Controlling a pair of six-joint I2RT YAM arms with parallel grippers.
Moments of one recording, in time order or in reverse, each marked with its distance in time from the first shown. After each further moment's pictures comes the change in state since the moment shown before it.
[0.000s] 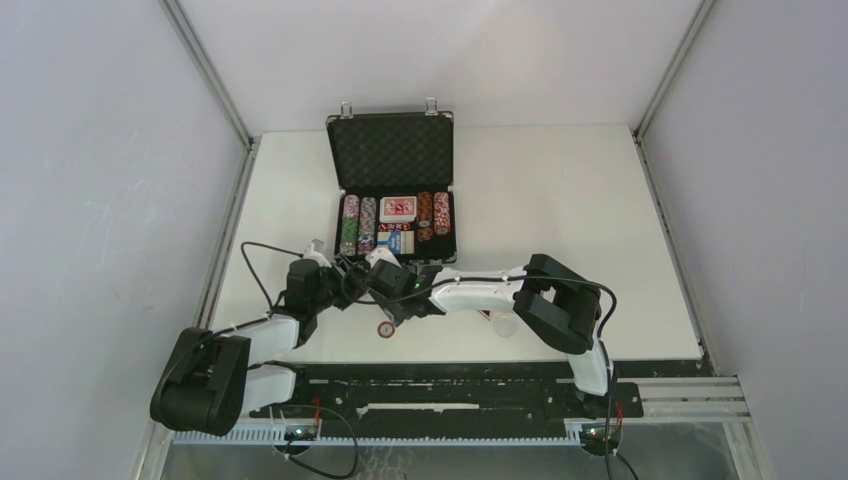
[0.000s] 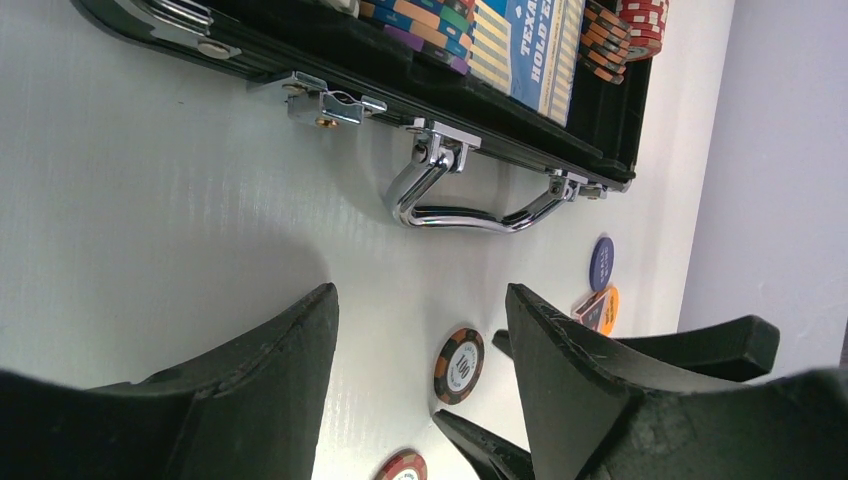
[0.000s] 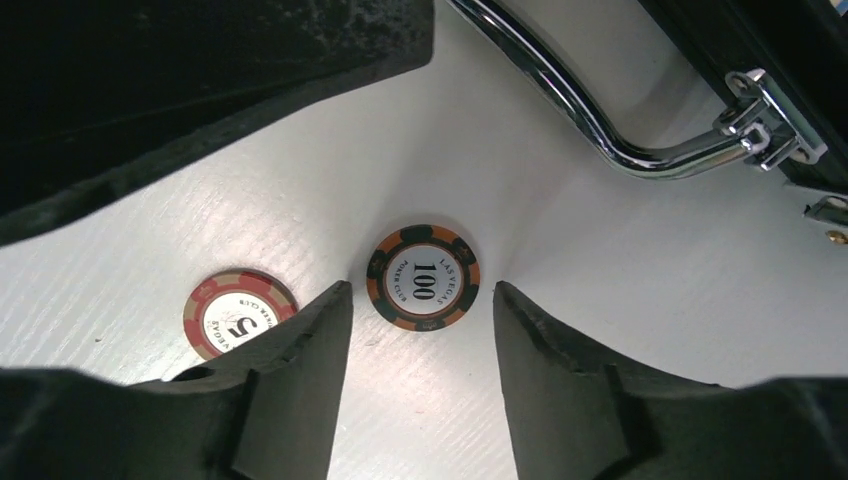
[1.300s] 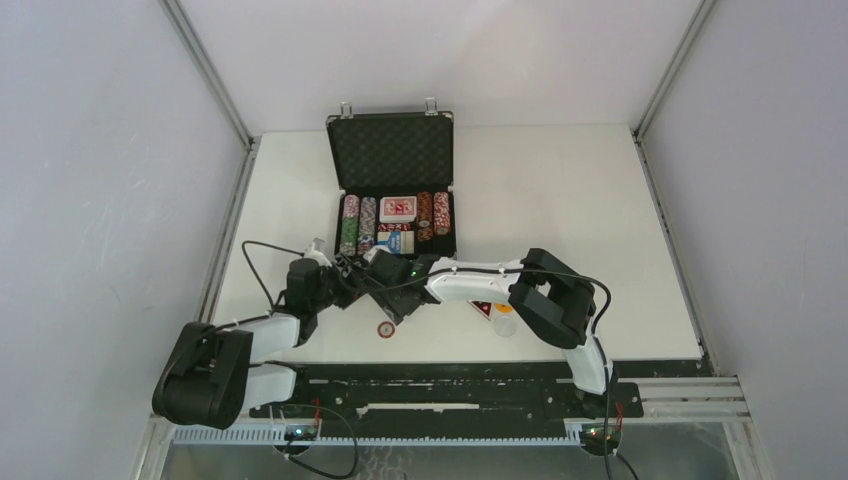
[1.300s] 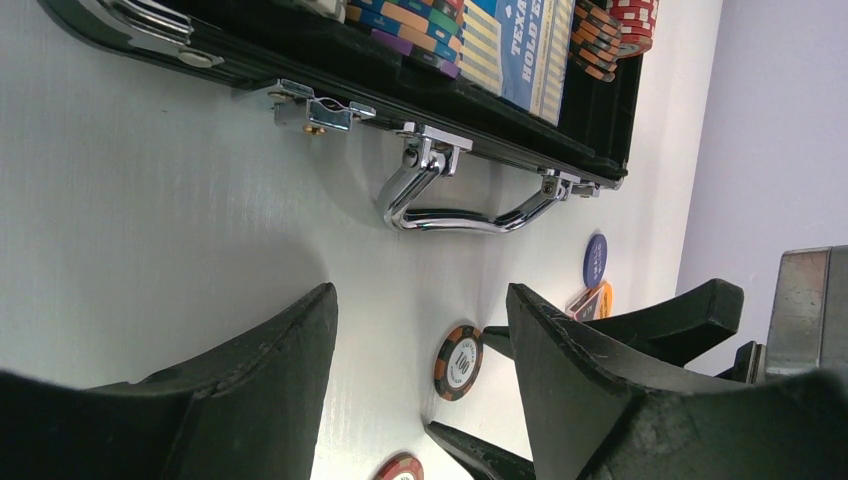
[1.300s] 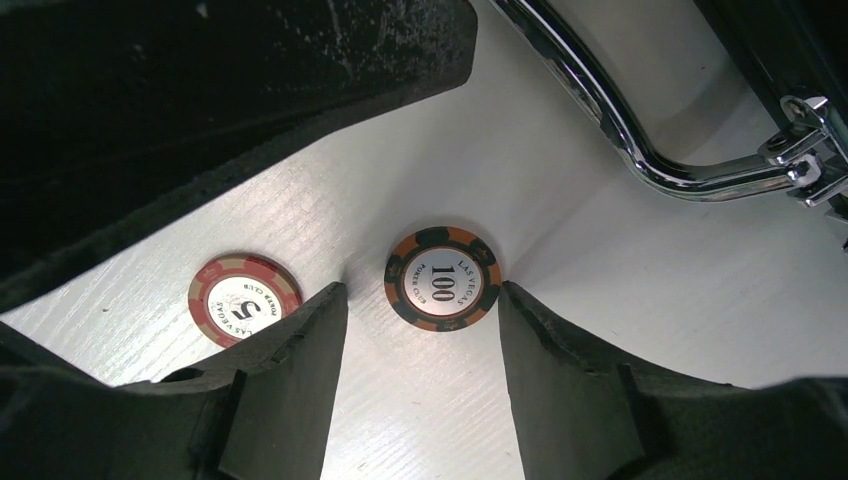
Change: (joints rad) left arm 0.004 0.032 0.000 0.043 0.027 0.000; right arm -0.033 0.045 0.084 -0.108 -0.126 -0.057
